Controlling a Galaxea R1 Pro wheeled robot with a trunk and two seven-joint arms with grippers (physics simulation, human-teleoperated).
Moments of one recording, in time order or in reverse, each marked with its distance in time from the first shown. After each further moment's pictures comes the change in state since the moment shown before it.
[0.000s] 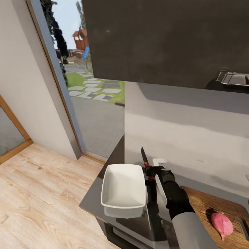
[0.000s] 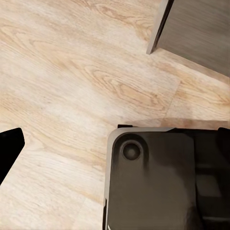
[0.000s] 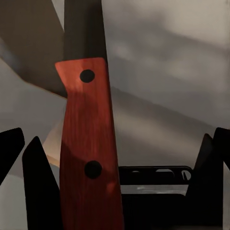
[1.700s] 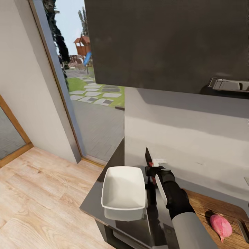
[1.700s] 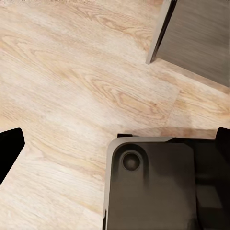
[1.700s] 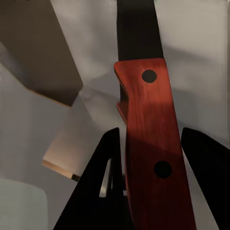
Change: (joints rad) left arm 0.000 0.001 0.000 0.000 0.000 0.000 0.000; right arm 0.000 0.000 -0.001 0.001 -0.008 0.002 0.000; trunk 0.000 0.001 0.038
